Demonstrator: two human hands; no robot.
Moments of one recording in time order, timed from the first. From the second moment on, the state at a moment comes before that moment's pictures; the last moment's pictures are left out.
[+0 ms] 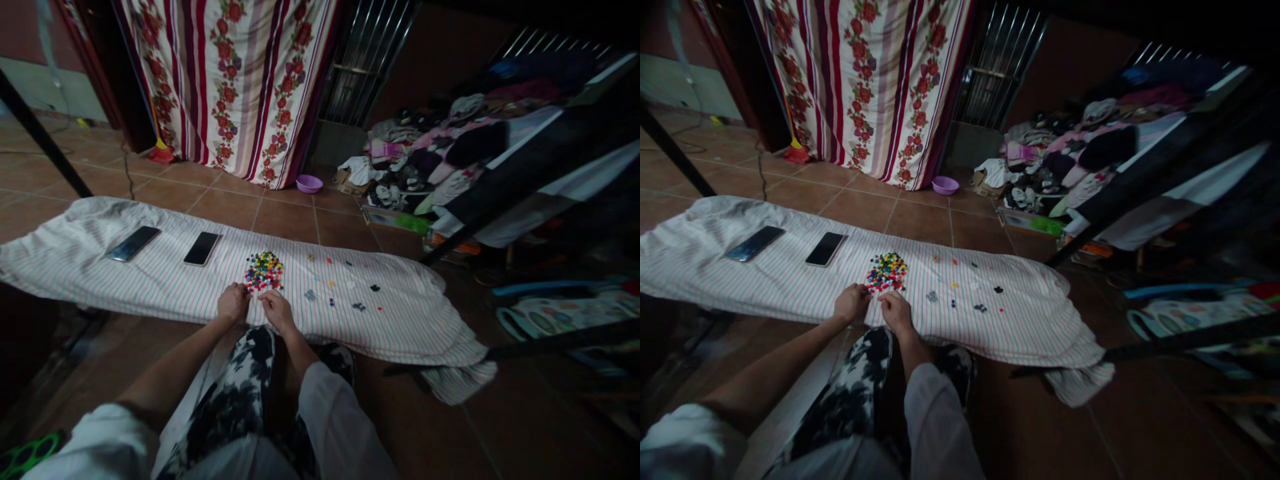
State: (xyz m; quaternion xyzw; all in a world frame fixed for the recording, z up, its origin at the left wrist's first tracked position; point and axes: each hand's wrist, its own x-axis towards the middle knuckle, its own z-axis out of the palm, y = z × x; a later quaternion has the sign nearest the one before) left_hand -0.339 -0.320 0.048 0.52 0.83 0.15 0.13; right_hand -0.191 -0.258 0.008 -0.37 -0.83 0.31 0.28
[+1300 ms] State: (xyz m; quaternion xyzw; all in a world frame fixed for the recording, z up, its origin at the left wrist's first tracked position) left_hand -0.337 -0.310 0.025 0.53 0.83 0.17 -0.06; right_hand -0.191 -0.262 0.014 -0.38 -0.83 0.30 0.28
